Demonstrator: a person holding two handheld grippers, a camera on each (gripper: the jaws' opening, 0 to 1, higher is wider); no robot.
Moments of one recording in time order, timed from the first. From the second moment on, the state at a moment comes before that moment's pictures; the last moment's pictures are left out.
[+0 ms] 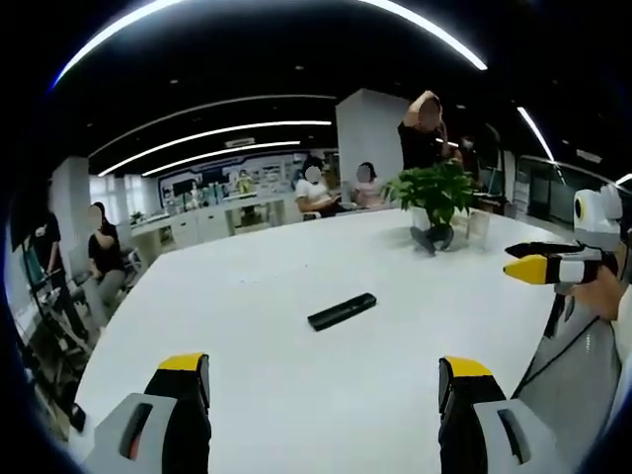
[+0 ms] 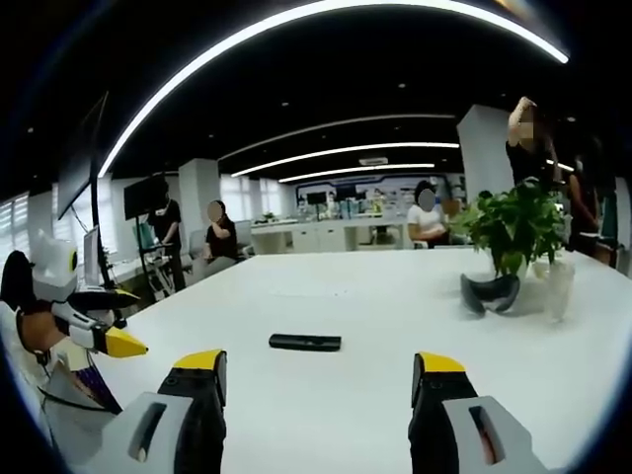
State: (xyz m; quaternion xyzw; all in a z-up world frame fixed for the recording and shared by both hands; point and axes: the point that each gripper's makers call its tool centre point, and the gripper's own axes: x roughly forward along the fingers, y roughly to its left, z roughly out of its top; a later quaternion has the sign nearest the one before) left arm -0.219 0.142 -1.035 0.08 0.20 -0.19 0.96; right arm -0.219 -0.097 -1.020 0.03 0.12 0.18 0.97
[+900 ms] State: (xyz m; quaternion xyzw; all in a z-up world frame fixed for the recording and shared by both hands) left arm -0.118 0.119 -1.056 0.16 0.22 -0.27 0.92; right arm -0.231 -0.099 -1.048 0.06 0.23 0.22 0.95
